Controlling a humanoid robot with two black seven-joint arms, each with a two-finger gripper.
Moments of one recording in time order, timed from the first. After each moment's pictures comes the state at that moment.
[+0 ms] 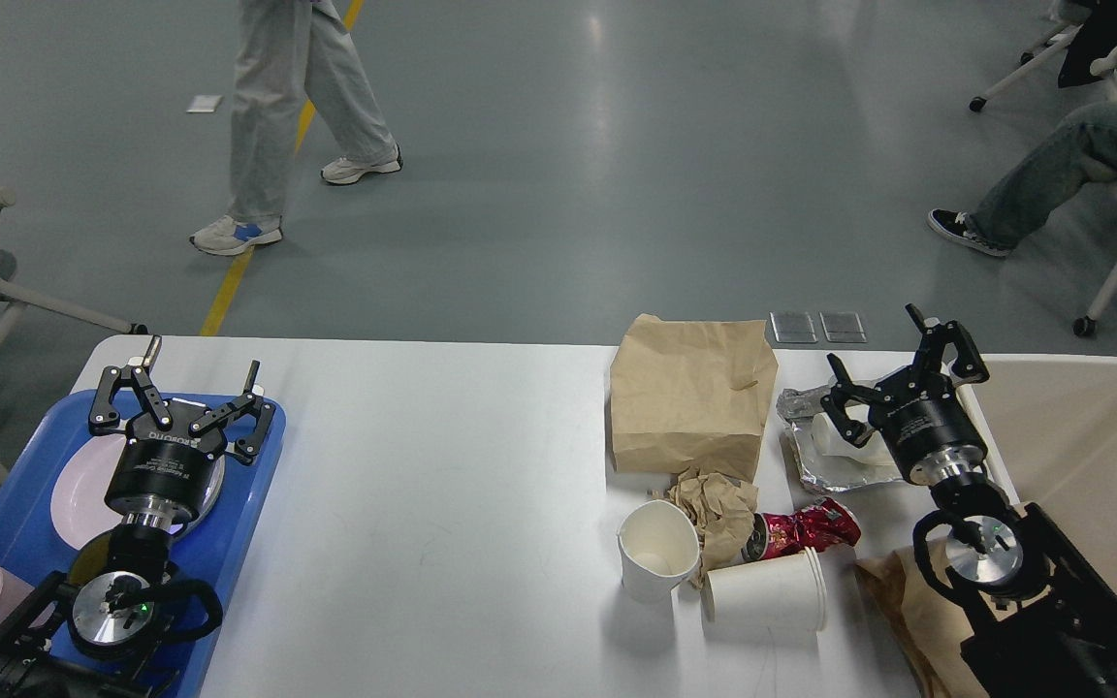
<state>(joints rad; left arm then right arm) -0.26 0.19 -1.31 -0.79 -0.05 -0.60 -0.20 0.33 -0.14 1.46 0.78 -0.51 0.38 0.15</state>
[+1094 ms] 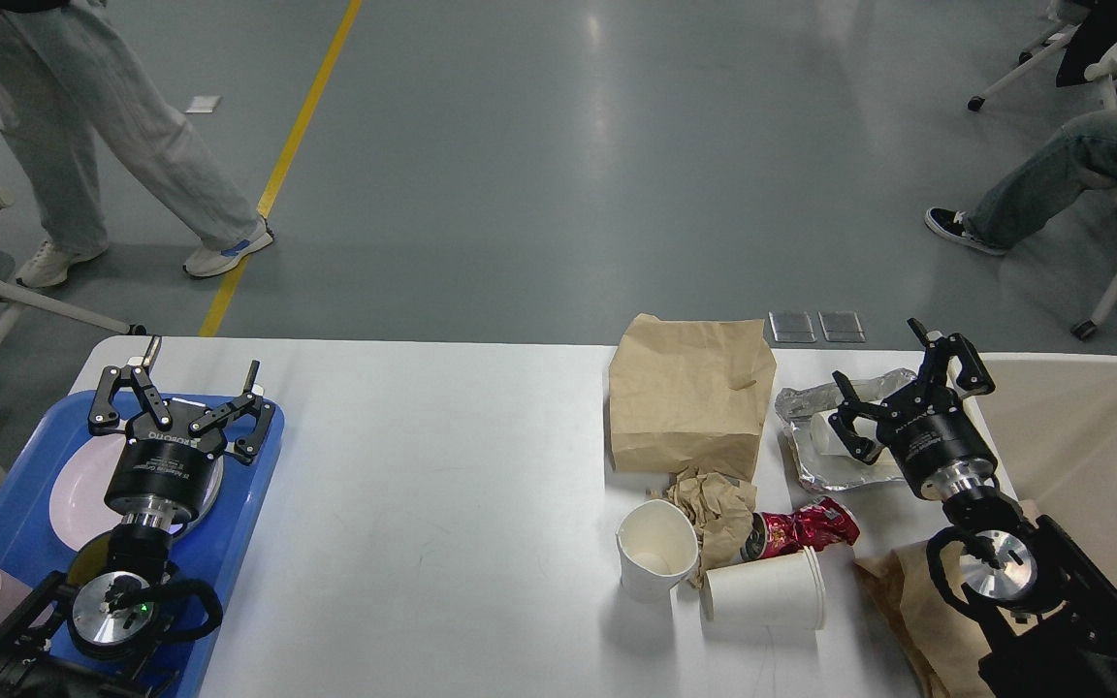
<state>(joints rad) -0.26 0.19 -1.31 -0.79 -0.05 -0.60 -0.20 0.30 -0.16 1.41 0.79 -0.51 0.39 0.15</state>
